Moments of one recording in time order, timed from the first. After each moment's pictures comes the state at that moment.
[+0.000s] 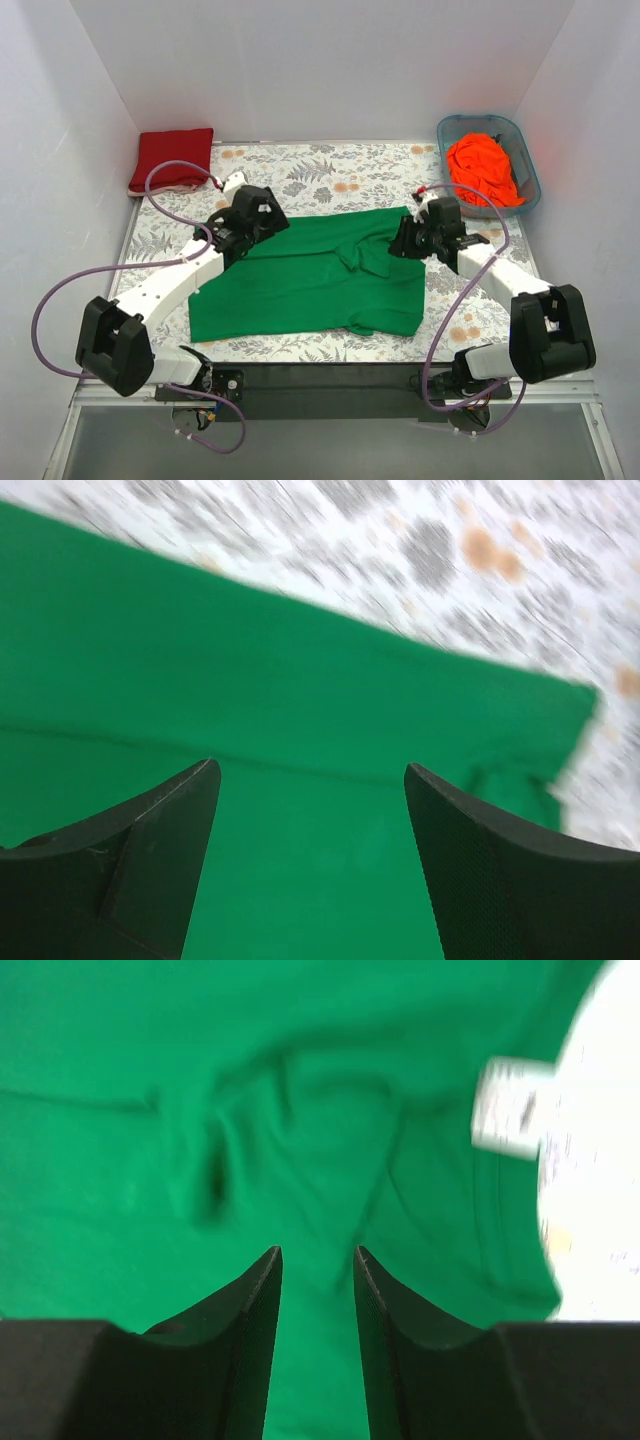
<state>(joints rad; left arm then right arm) -0.50 1.34 1.00 -0.36 -0.38 -0.78 0.28 1.38 0.78 -0.17 -0.29 0.30</state>
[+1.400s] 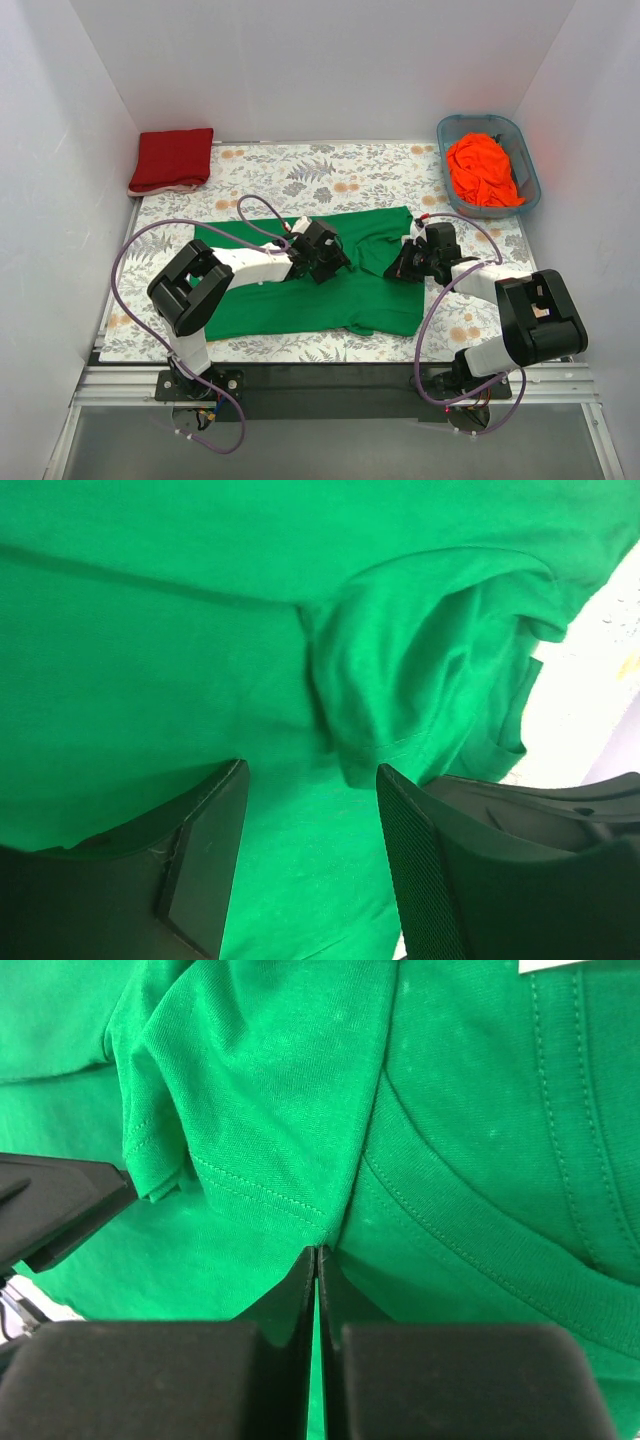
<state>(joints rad) -0.82 1.80 1.01 -0.08 -0.12 -1.31 0.27 1.45 0.53 0.08 -0.41 0.57</state>
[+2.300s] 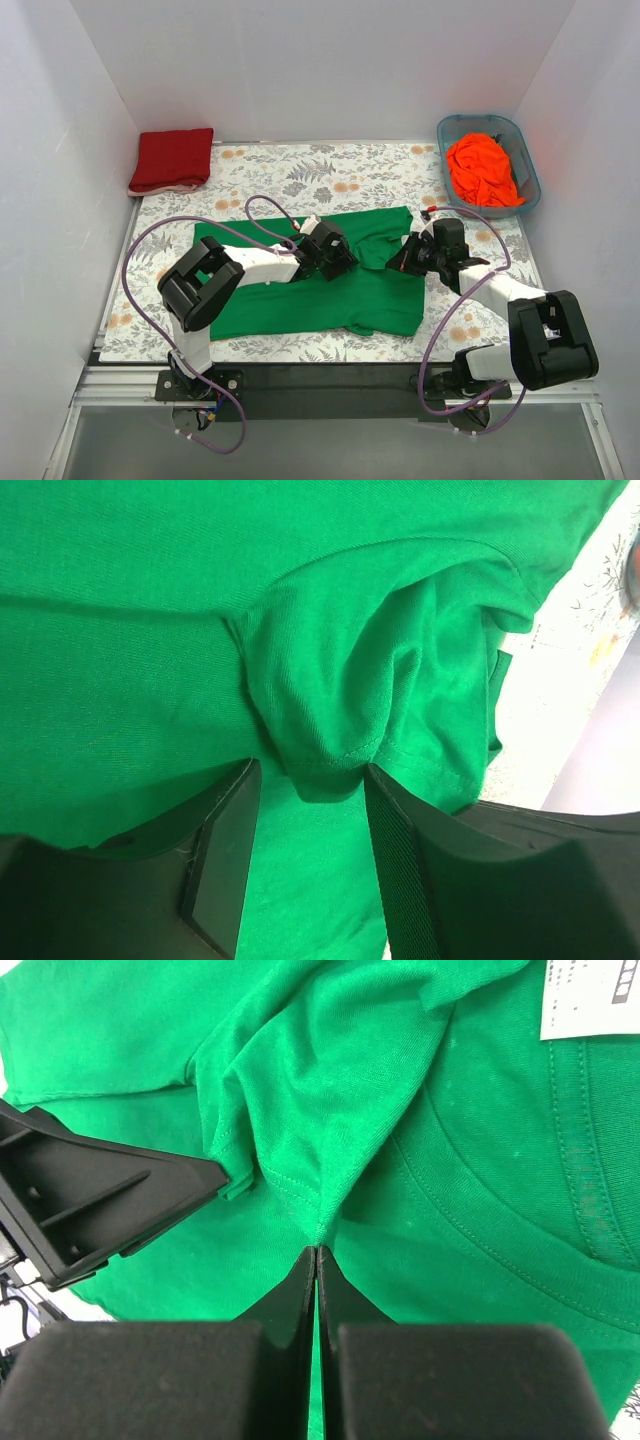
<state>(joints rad) -0.84 1.86 1.03 0.02 -0.11 -1.31 0.25 1.33 0.53 0.07 -0.42 0.57</state>
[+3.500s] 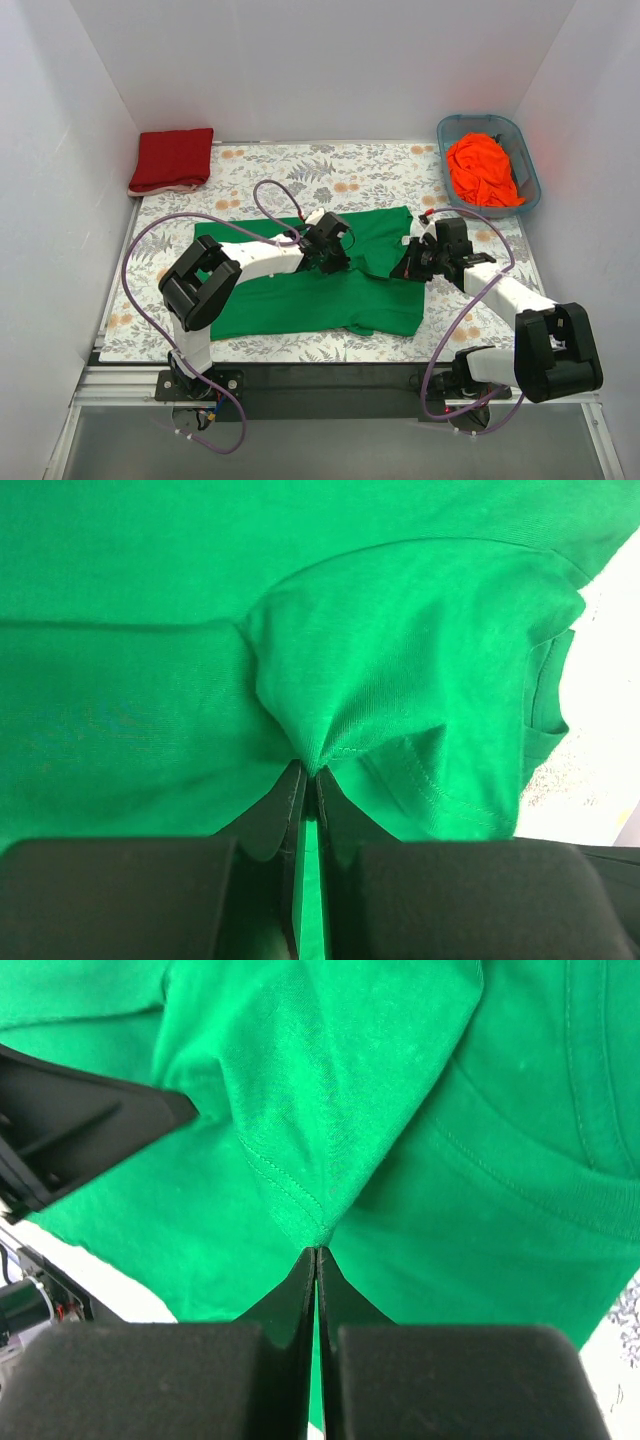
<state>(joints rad) -0.84 1.87 1.15 -0.20 -0.12 -1.14 0.24 1.26 0.58 -0.19 -0.46 0.47</state>
